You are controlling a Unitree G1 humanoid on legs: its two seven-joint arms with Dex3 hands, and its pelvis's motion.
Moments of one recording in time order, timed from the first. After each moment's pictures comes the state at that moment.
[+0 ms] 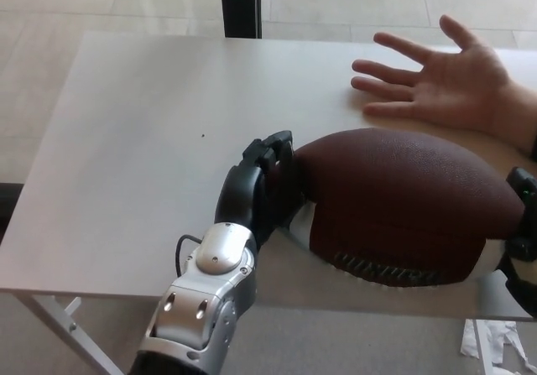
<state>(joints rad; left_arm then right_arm) -0.32 -0.10 -0.22 0.29 -0.15 0.36 0.15 0.04 -0.13 -0.26 -0.13 0.47 0.49 0.13</state>
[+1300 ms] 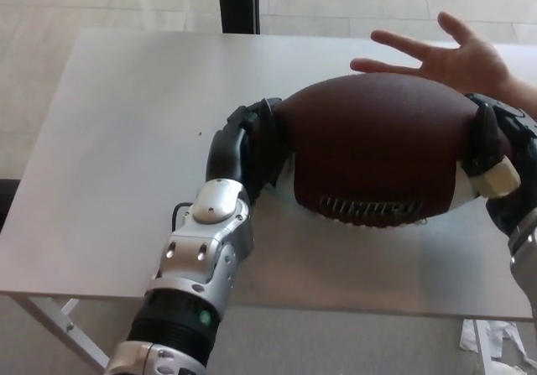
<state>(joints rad) -0.56 -0.13 0.00 0.57 -0.18 0.30 0.17 -0.29 -0.07 -0.20 0.00 0.28 0.51 -0.11</state>
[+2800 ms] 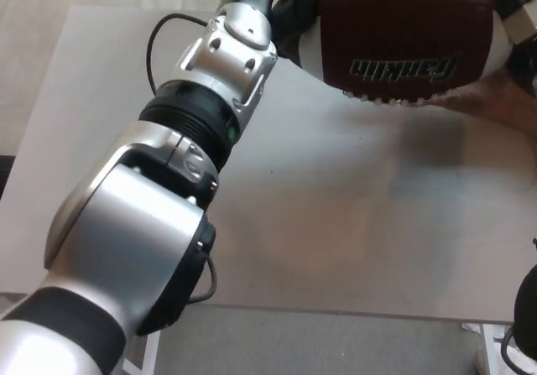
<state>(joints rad) -1.27 0.01 -0.33 1.20 0.00 0.40 0.15 -0.94 -0.16 -0.55 0.61 0.25 0.60 -0.26</state>
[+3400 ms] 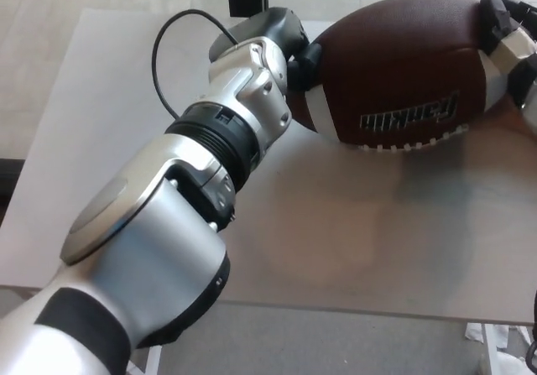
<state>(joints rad) -1.28 -0.02 -0.65 1.26 0.22 0.42 0.00 -0.95 -0.23 -0.39 0.83 0.18 0.45 -0.29</state>
